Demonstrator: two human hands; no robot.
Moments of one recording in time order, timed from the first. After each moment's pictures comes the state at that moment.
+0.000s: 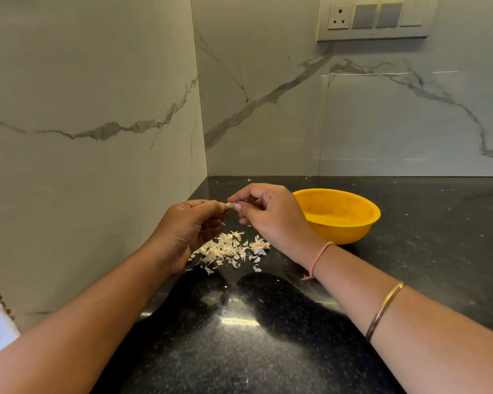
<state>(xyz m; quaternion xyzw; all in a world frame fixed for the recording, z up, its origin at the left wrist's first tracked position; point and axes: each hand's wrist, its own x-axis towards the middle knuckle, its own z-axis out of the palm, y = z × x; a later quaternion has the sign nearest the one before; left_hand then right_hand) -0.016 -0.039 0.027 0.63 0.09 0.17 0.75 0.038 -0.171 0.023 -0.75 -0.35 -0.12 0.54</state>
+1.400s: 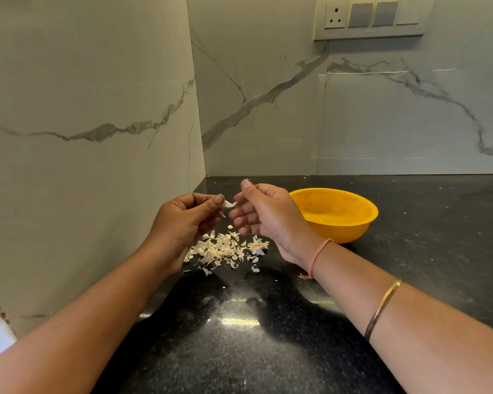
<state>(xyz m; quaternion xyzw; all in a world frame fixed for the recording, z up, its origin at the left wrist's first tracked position) -0.013 -0.034 0.022 0.63 0.04 0.21 0.75 0.032 -0.170 0.030 -0.67 -0.24 0.07 0.70</state>
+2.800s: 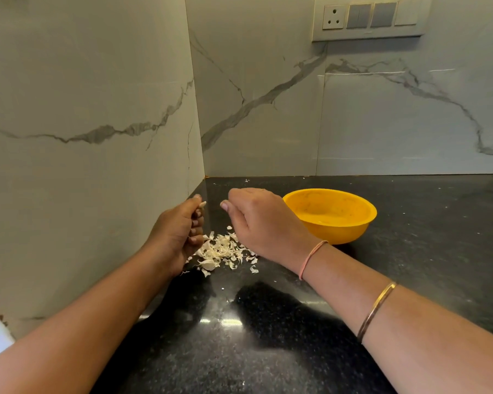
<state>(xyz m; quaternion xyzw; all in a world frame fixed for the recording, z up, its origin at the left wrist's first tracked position) -0.014 -0.033 0.024 0.60 0.14 0.16 0.77 0.033 -0.170 0.026 -0.78 -0.47 -0.30 0.27</state>
